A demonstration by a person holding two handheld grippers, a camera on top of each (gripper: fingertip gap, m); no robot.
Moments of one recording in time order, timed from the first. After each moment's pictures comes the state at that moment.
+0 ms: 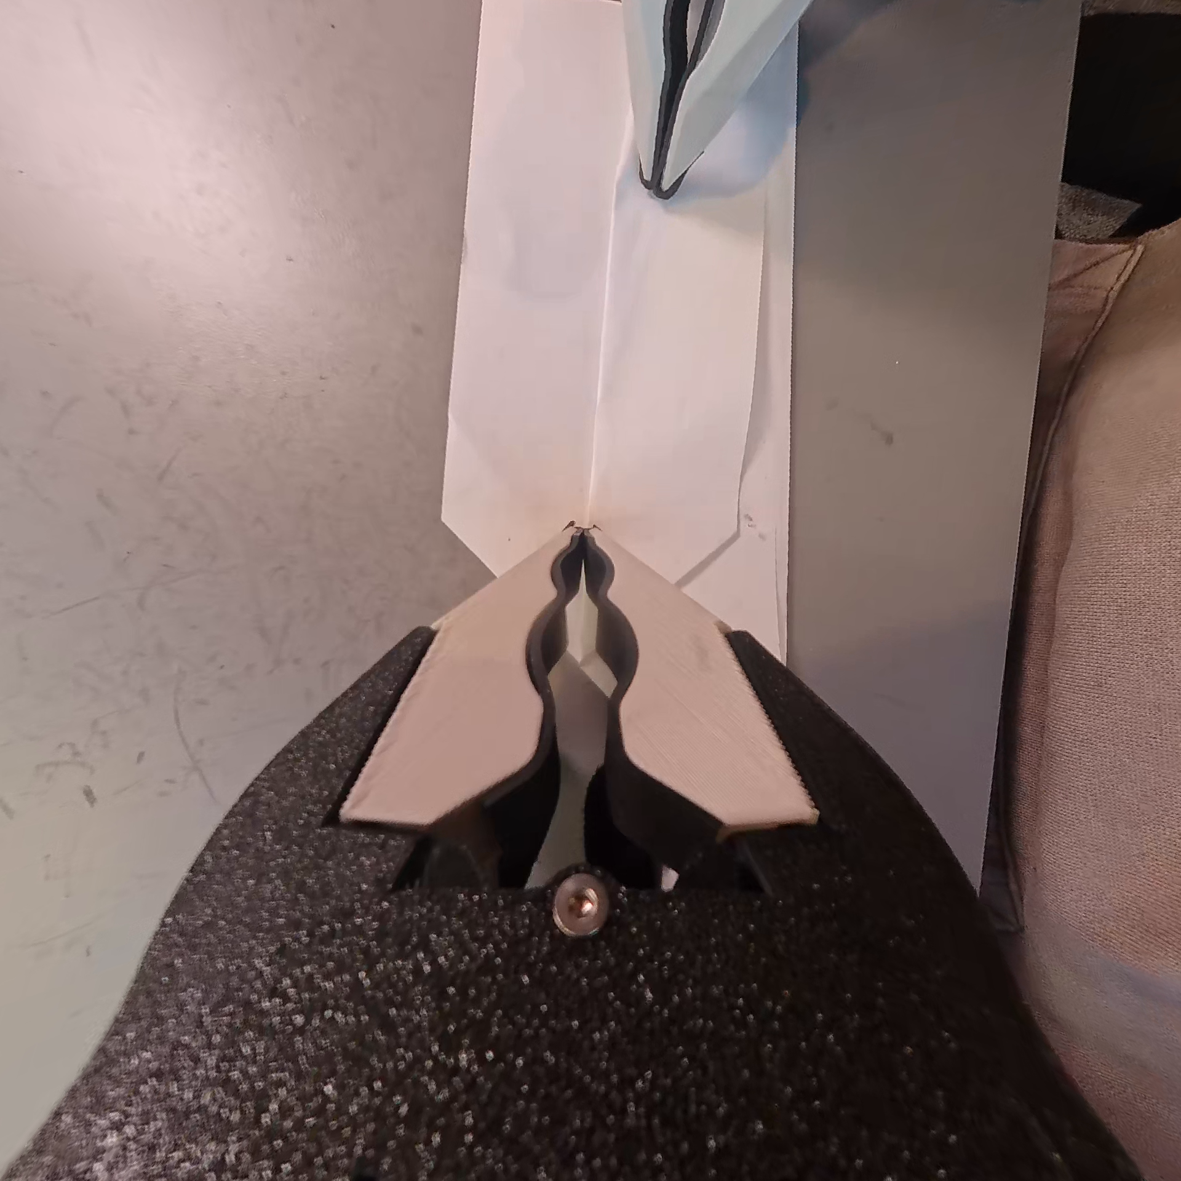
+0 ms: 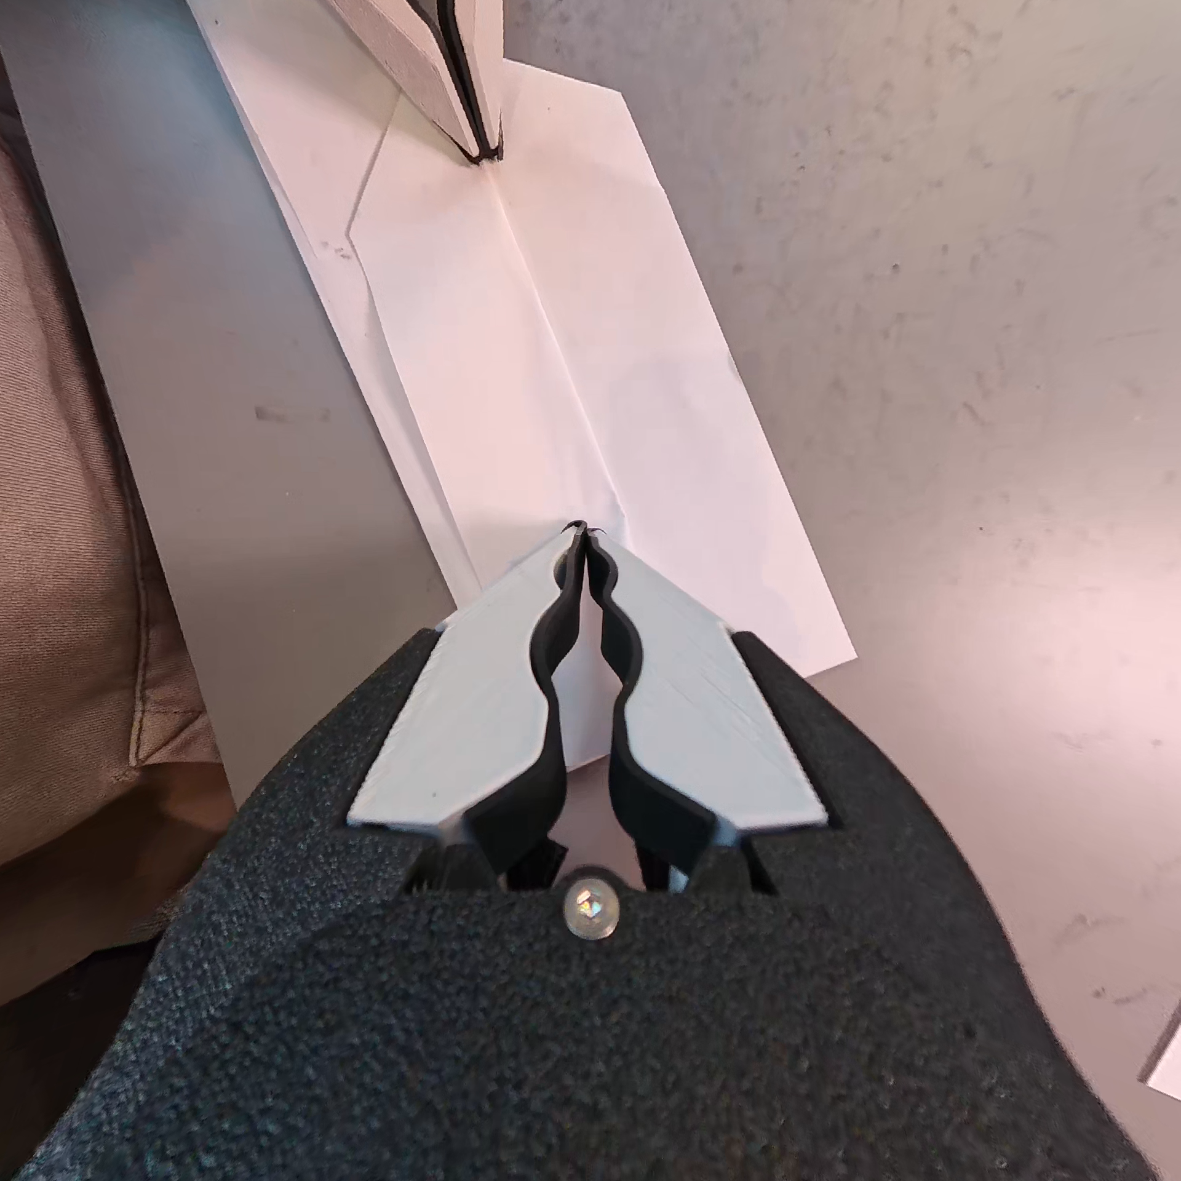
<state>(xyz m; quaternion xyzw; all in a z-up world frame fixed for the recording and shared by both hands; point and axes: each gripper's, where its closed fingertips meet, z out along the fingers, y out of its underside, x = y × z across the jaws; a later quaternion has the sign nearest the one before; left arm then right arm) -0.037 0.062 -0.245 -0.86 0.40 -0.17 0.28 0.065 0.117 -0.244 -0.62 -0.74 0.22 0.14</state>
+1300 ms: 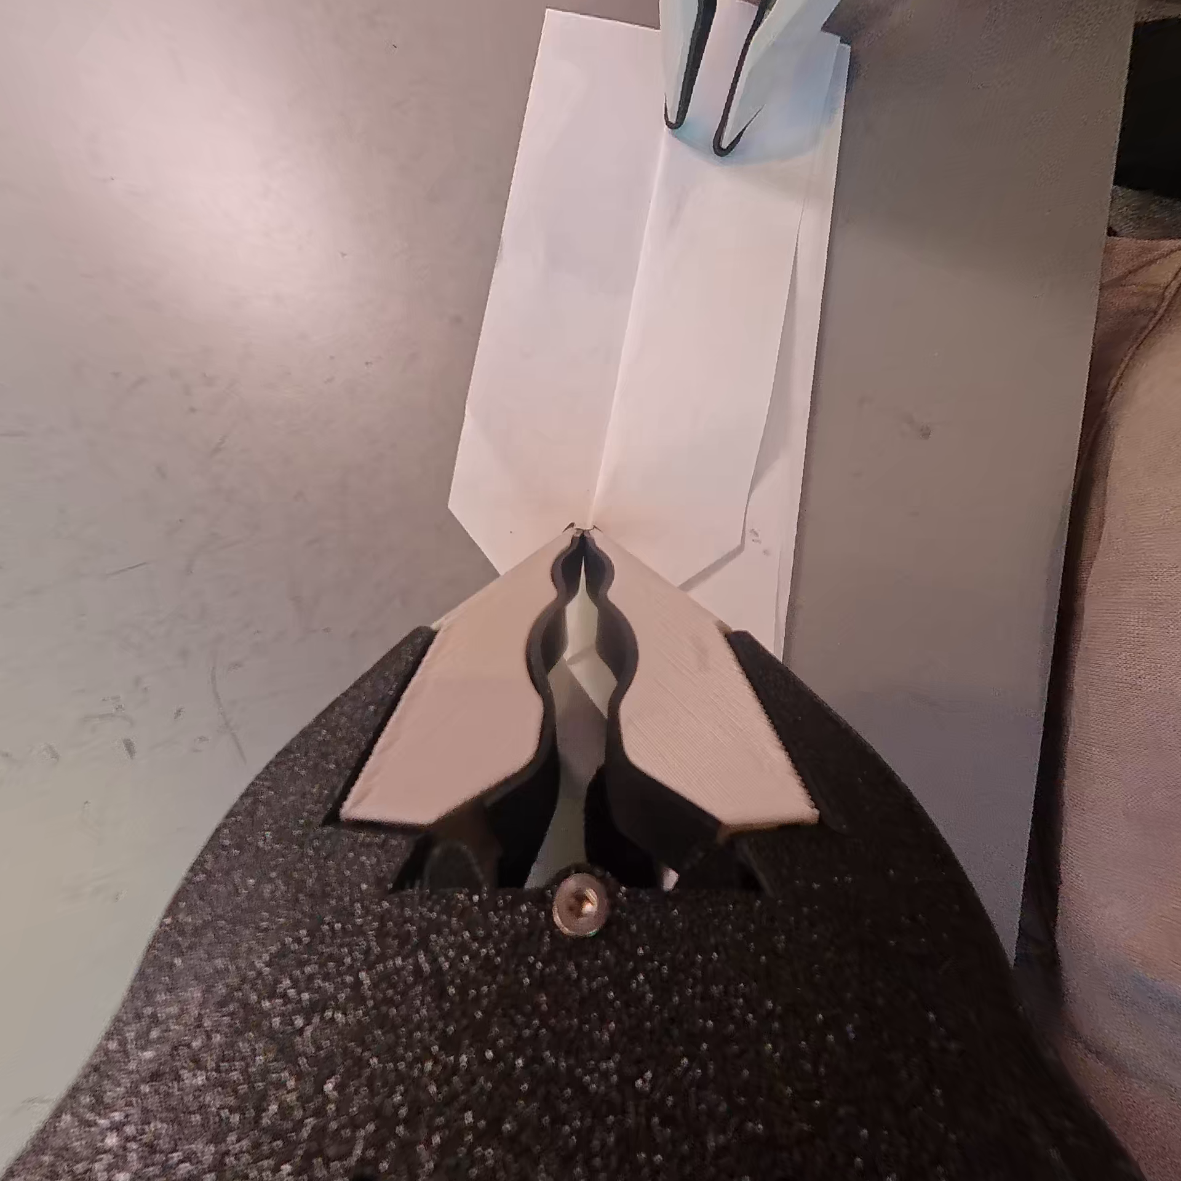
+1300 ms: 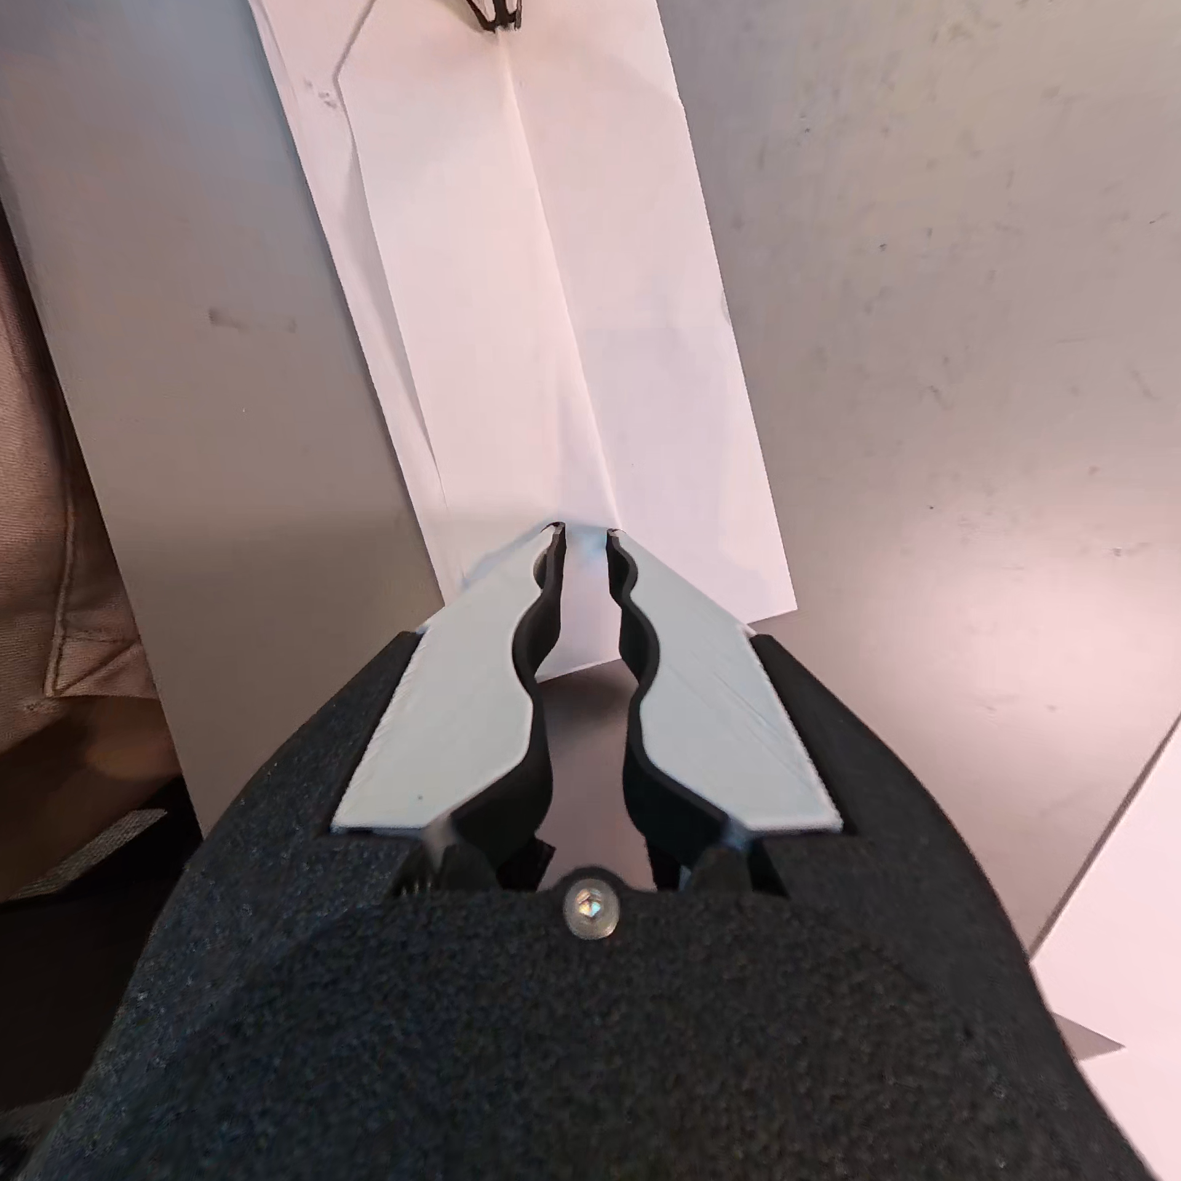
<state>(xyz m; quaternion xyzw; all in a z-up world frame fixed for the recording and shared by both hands) -0.047 0.064 -0.244 -0.86 0.39 -0.15 0.31 0.078 0.128 -0.243 -0.58 -0.78 0.18 0.16</state>
